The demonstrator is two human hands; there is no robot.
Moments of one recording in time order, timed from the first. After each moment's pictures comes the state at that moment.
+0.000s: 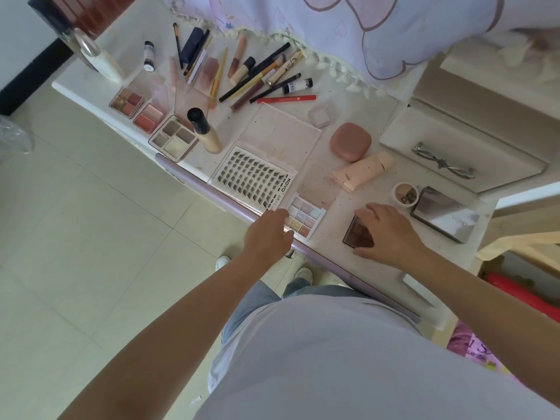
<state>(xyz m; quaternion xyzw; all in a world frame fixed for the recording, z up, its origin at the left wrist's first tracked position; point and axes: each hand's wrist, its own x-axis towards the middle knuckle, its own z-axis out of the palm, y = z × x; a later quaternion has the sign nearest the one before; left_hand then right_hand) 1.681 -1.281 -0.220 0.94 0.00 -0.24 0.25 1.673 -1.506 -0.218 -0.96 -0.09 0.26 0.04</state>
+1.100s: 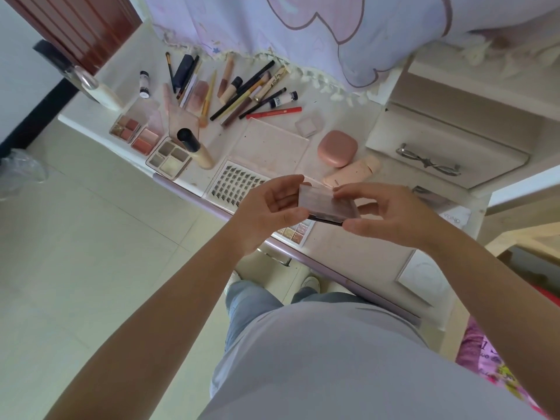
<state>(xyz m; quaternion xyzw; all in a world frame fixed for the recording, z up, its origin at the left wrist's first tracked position) 1.700 -1.283 -0.137 0.63 -0.02 -0.28 0.72 1.682 -1.499 -0.121 -0.79 -0.07 0.21 0.57</state>
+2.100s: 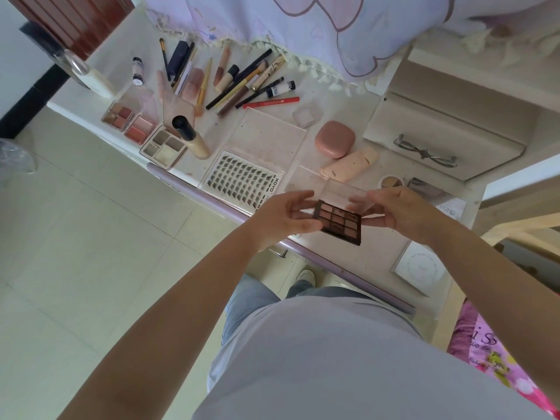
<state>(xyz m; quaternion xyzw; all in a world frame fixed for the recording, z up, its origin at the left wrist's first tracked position) 1.693 -1.304 -0.166 0.71 -0.01 -0.38 0.60 1.683 -1.529 -0.176 -0.65 0.08 0.30 0.69</state>
